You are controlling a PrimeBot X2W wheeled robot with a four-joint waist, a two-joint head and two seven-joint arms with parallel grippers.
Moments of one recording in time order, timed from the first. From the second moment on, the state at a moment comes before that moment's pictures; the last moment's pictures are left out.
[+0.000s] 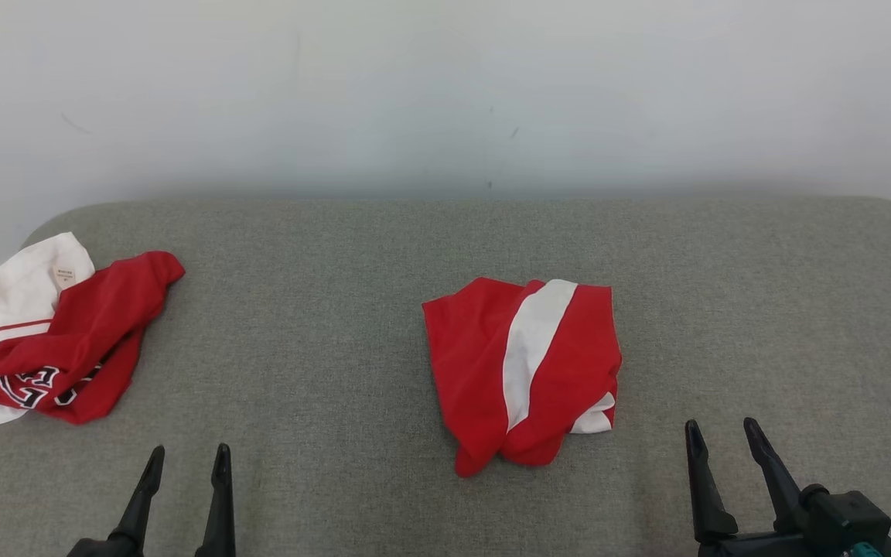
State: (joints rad) left arm 0.03 0.22 -0.12 0.11 -0.33 -0.03 -0.26; right arm 0.04 -0.05 0.02 0.13 0.18 0.13 -0.19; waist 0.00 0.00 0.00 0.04
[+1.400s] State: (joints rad) left arm -0.08 0.15 -0.21 0.18 -0.27 -0.11 -0.26; right arm 0.04 -0.05 0.06 0.13 0.19 0.13 -0.19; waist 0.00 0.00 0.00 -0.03
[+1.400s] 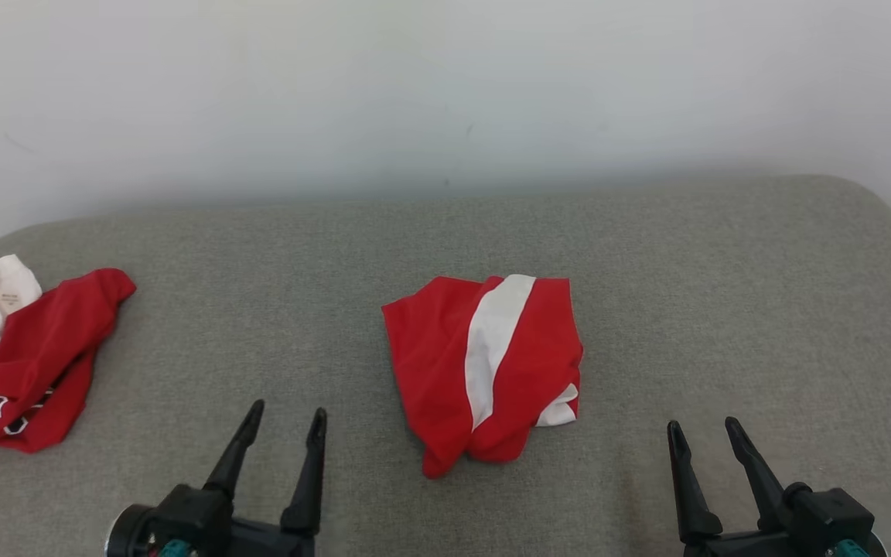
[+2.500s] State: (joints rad) left arm -0.37 0.11 -0.42 0.59 -0.32 -0.13 -0.25; right arm -0.05 -0.05 0.06 0.19 0.23 0.13 -0.26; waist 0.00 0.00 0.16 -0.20
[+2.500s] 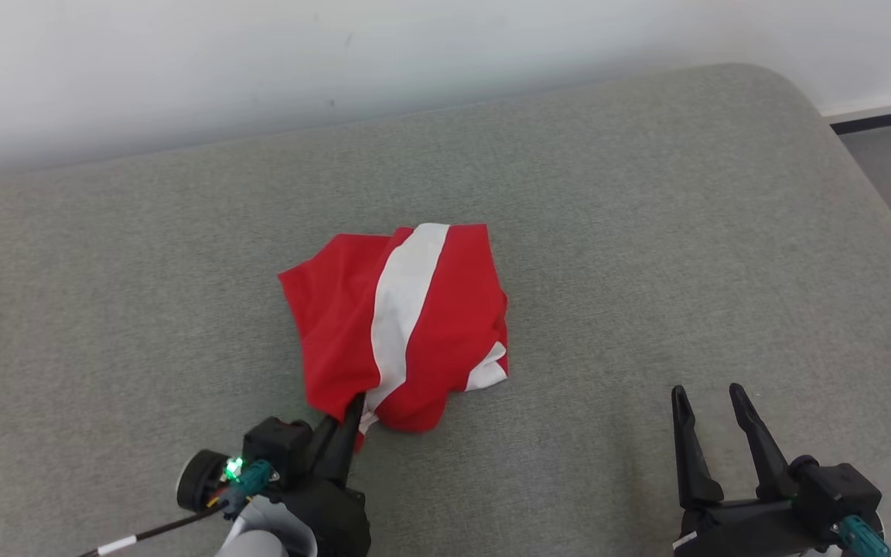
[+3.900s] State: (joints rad) left arm -0.03 0.27 -0.24 0.14 -0.37 0.02 -0.26; right arm 0.01 -0.05 0.05 0.23 0.24 0.13 -0.26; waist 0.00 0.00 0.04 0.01
